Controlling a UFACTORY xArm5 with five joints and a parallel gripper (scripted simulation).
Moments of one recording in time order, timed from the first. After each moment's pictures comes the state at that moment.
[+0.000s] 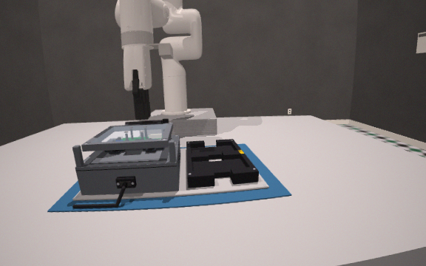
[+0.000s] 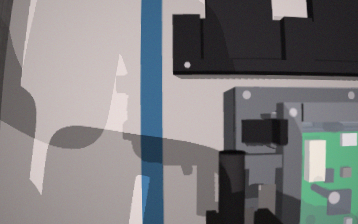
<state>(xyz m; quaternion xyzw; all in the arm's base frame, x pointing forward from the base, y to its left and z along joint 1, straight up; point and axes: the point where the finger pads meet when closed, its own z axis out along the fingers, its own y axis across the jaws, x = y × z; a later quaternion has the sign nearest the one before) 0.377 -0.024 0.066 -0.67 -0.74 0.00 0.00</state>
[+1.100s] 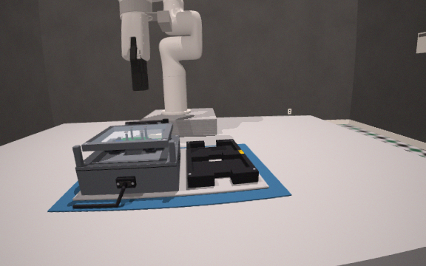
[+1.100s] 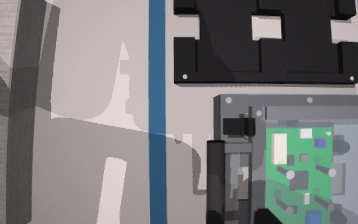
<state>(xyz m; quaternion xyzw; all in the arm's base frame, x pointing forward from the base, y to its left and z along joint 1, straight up) 0.377 -0.024 0.137 -0.67 -0.74 0.00 0.00</state>
